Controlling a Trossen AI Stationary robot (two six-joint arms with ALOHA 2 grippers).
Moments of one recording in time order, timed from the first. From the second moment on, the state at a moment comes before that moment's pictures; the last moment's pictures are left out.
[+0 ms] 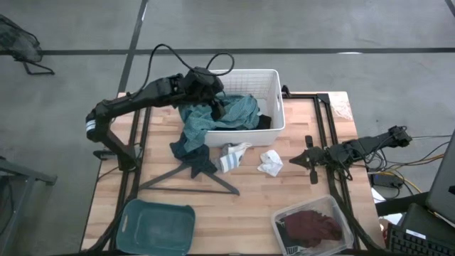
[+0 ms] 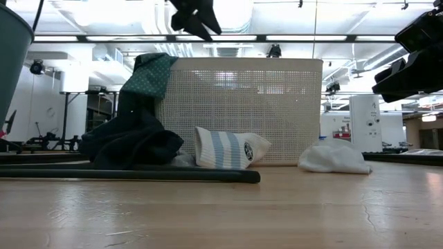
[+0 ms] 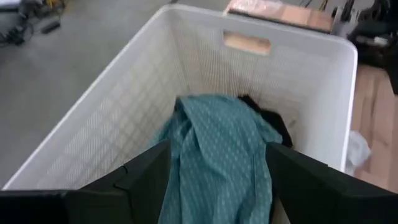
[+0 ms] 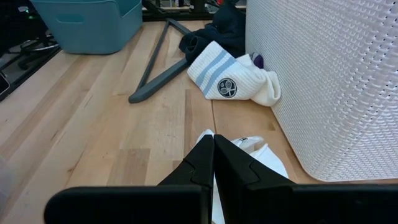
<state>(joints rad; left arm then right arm) 0.31 1.55 1.73 -0.79 -0.20 -0.03 0.34 0.11 0.11 -0.36 0.32 0.18</state>
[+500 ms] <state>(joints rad) 0.30 1.27 1.39 -0.58 -0.17 -0.06 0.34 0.11 0.11 -0.36 0.32 0.18</state>
